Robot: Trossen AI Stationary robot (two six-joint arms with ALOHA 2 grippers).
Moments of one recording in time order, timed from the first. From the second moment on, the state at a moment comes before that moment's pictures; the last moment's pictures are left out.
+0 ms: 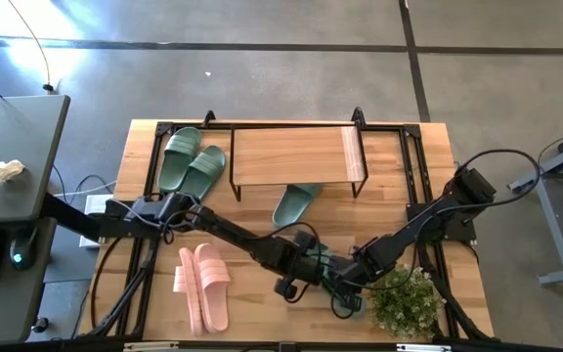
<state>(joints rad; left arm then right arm) -0.23 2.30 1.87 -0.76 -0.25 0.14 0.58 1.70 1.03 -0.59 -0.11 0.89</state>
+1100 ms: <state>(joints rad) -0.28 2.35 1.87 -0.73 -0.22 0.14 0.56 1.70 1.03 -0.59 -0.06 0.80</state>
